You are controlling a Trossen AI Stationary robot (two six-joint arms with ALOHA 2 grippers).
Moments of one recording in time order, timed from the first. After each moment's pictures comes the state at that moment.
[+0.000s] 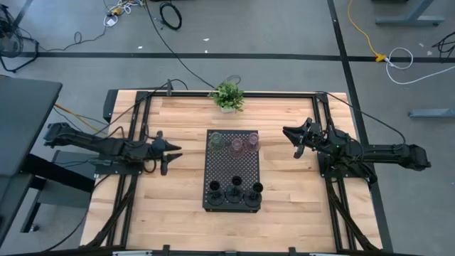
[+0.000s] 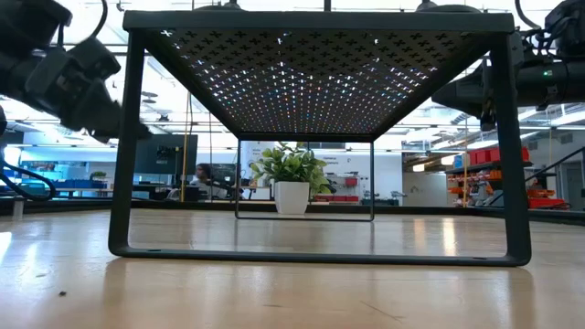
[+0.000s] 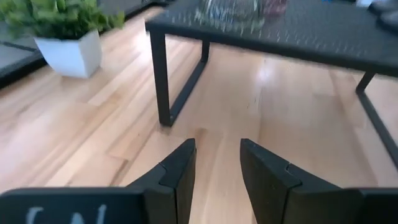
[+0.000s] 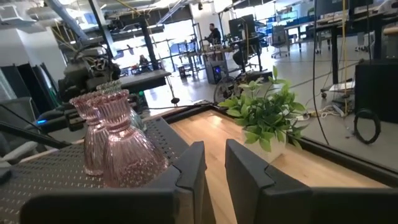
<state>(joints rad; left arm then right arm) -0.21 0.36 0.08 -0.06 -0.43 -0.25 -0.15 0.34 0.02 0.37 0.24 0.20</state>
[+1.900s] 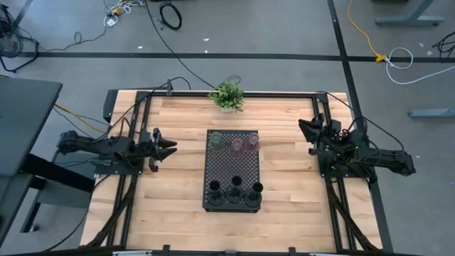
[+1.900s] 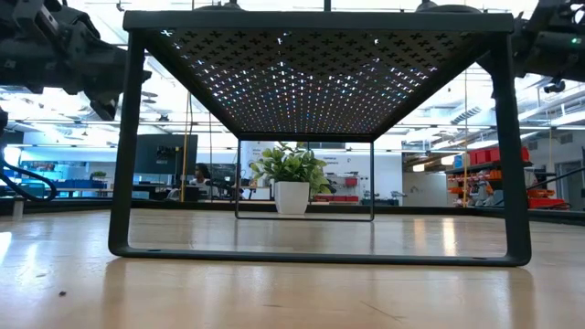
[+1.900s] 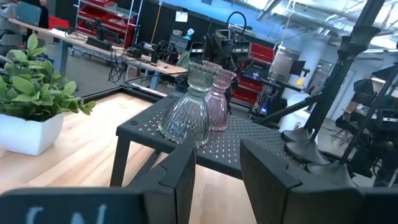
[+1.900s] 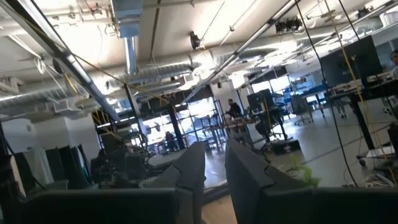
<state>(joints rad) -0.21 0.00 0.01 0.08 -0.37 -0.30 -0.13 0.01 0.02 0.41 0.25 0.19</state>
